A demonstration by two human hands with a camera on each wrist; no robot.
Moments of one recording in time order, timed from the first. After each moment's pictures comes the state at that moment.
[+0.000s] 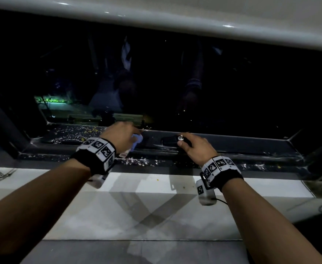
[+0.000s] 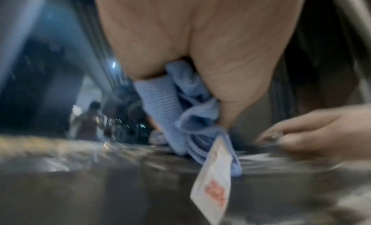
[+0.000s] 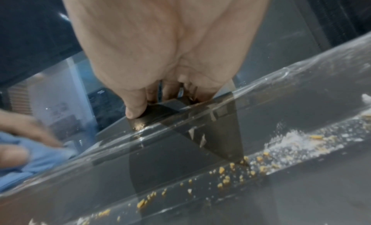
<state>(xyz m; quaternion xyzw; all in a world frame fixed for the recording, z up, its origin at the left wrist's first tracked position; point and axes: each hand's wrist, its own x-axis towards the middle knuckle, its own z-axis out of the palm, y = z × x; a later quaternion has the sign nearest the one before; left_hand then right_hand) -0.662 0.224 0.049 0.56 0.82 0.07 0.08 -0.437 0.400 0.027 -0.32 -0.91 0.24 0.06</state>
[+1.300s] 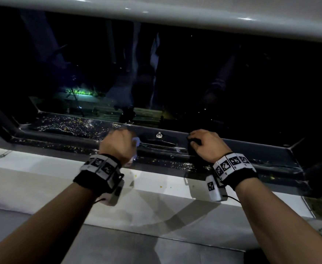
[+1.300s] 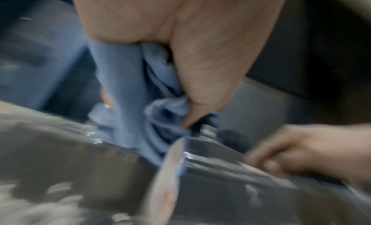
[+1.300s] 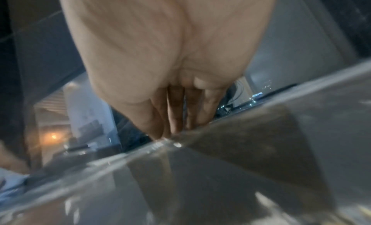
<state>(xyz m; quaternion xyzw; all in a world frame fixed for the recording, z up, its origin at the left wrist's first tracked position) -0.536 0.260 0.061 0.34 0.93 0.10 0.06 -0.379 0.502 0.027 -0.22 -0.96 0.18 0.05</state>
